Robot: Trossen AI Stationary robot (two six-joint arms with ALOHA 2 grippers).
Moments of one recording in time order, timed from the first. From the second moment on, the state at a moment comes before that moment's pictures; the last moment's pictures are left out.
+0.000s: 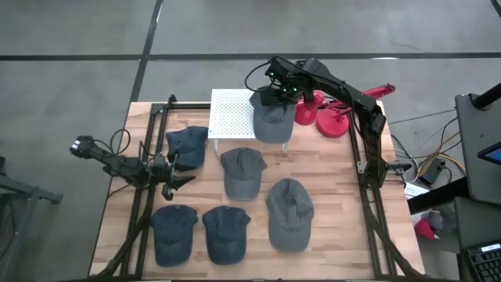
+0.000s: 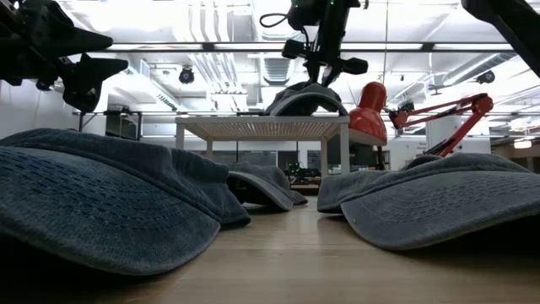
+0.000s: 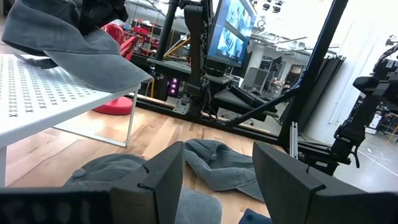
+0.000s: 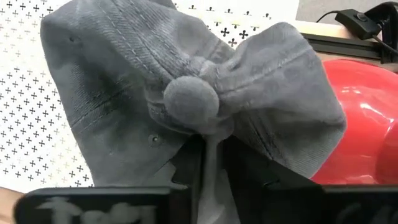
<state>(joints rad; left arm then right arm) -0.44 0.11 0.01 0.15 -0.50 -0.24 -0.52 2.00 2.19 -1.40 0.11 0.90</state>
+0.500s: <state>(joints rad) -0.44 0.11 0.01 0.15 -0.50 -0.24 -0.52 2.00 2.20 -1.42 0.10 0.89</state>
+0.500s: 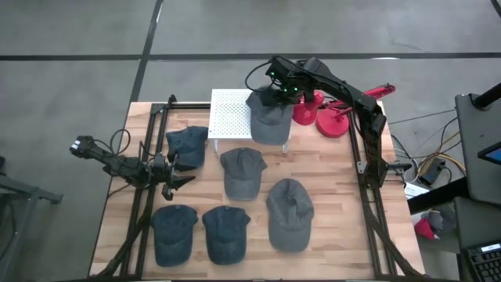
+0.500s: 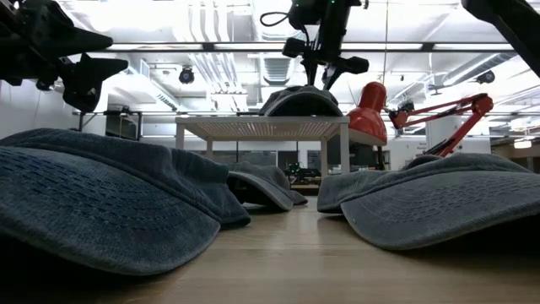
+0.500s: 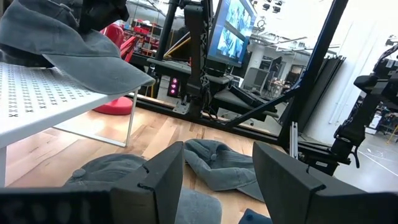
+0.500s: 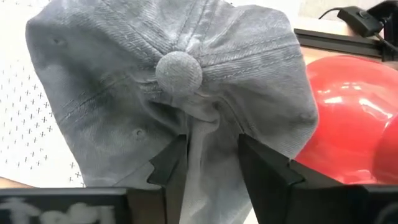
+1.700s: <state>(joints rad) -0.44 0.11 0.01 0.15 -0.49 -0.26 -0.01 1.83 2.18 -1.57 0.05 0.98</state>
